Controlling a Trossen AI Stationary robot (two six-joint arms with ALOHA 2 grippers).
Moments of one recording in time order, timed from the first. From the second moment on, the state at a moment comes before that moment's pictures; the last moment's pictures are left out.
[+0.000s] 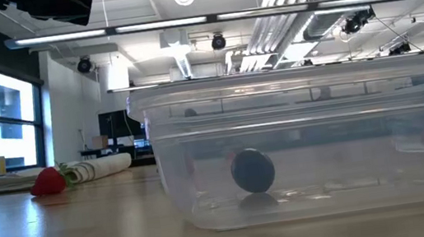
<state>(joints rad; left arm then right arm) 0.46 0.74 0.78 -0.58 0.45 0.54 0.45 1.59 1.80 -0.94 0.24 0.67</state>
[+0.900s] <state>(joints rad) 0.46 0.74 0.78 -0.58 0.45 0.54 0.51 2.17 1.69 -0.82 0.04 0.54</state>
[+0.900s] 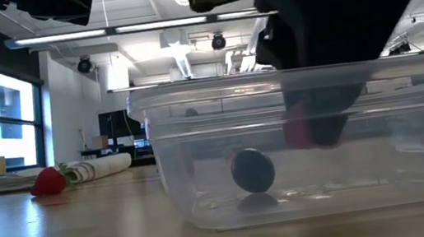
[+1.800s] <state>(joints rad) 0.46 0.74 0.78 -0.58 0.45 0.54 0.47 2.22 1.69 -0.81 0.01 0.49</state>
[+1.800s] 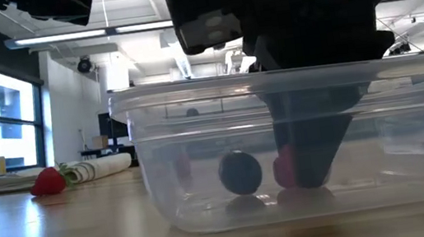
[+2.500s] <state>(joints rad) 0.46 0.74 0.78 -0.58 0.45 0.54 0.47 2.22 1.69 -0.80 0.02 0.50</state>
